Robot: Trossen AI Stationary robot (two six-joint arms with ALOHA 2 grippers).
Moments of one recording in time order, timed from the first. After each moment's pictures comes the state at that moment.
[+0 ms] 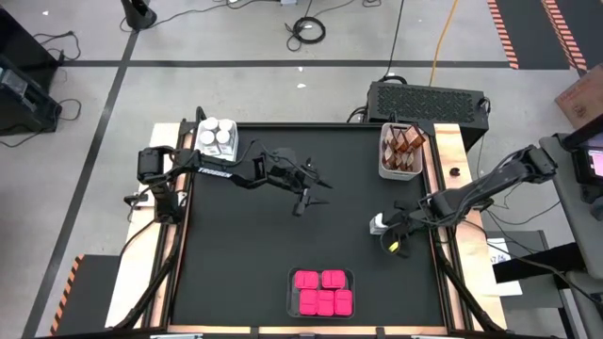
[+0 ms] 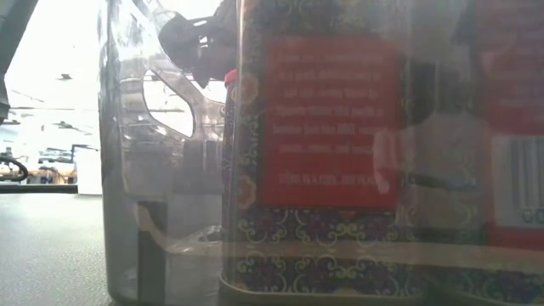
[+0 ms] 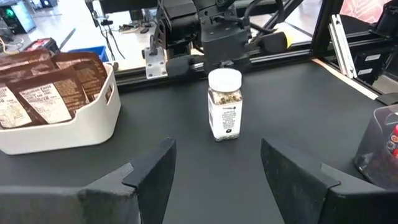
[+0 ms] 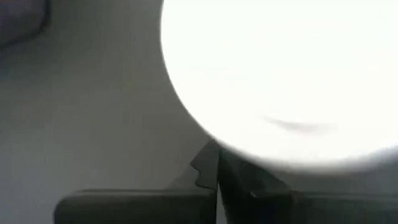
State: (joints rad) left arm 0.18 1.81 1.05 0.44 0.42 0.22; right arm 0.37 0.93 0.40 -0.58 0.03 0.68
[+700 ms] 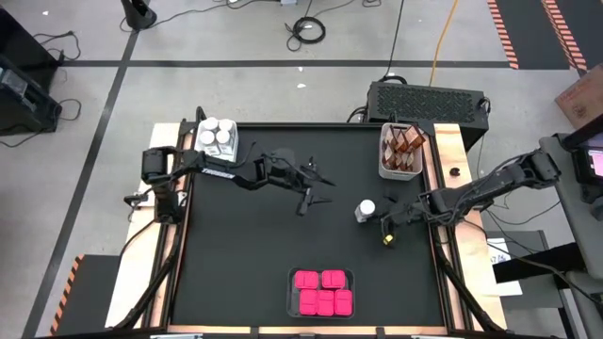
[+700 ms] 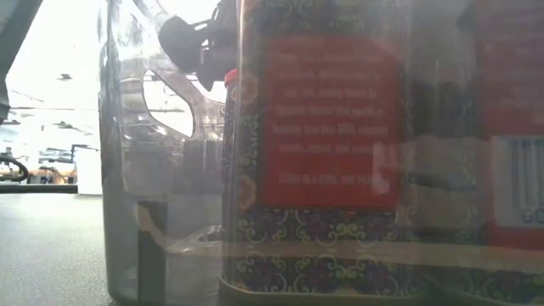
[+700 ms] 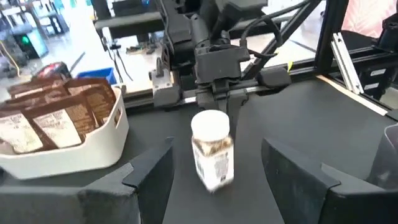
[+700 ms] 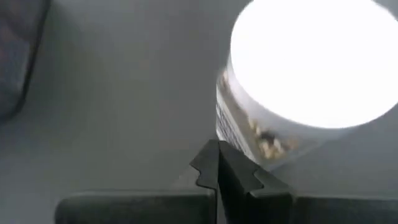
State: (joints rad) left arm 0.18 1.83 1.05 0.55 0.41 0.22; right arm 0.25 0.93 0.27 -0.15 0.21 0.41
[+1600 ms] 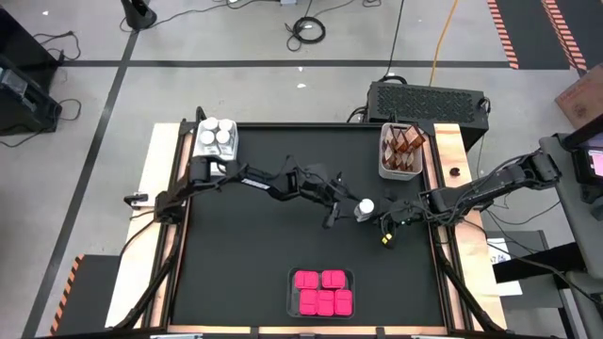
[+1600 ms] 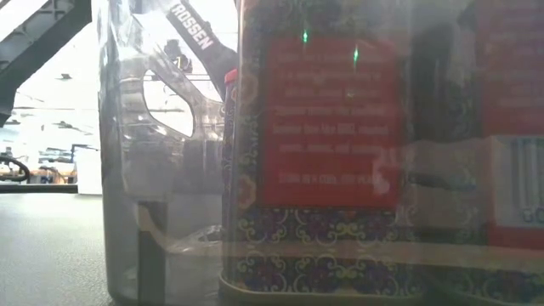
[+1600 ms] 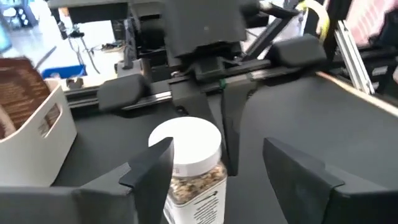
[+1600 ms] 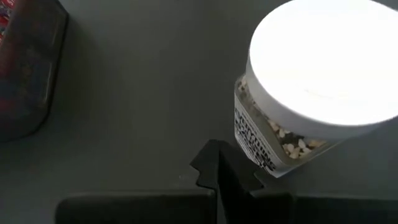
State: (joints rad) left arm 0.12 2.23 1.39 0.62 0.44 0.15; right arm 0.22 0.93 0.27 -0.10 0.15 0.44
